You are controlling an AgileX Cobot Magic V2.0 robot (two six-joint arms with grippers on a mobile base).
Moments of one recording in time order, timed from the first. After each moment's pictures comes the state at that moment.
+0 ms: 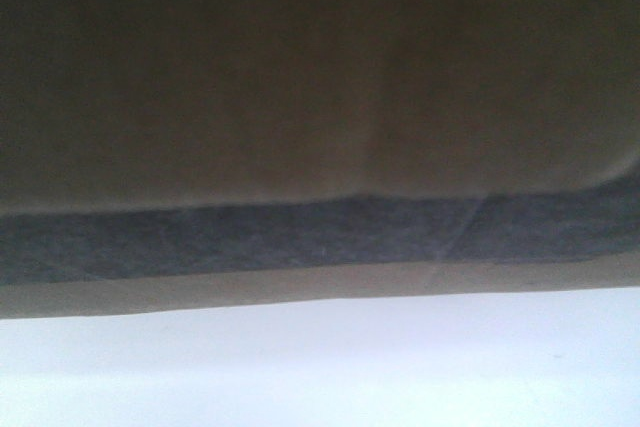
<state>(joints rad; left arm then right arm) -0.27 0.23 -1.03 -0.02 1.19 -0.15 0.12 0.29 -0.91 0.33 0.96 -0.08</state>
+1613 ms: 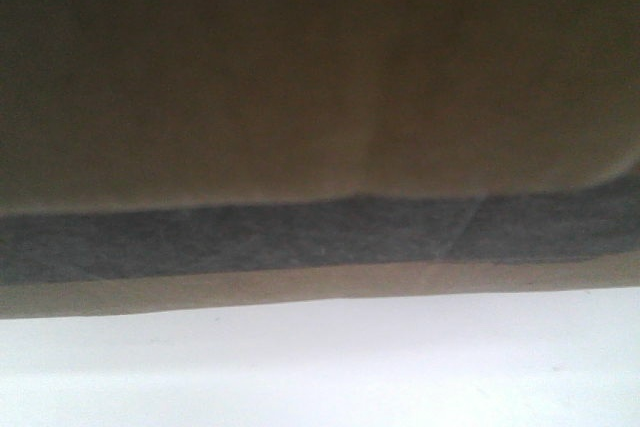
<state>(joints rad) -0.27 0.23 -1.03 -0.02 1.19 -0.15 0.12 0.29 -0.91 0.33 0.96 -0.08</state>
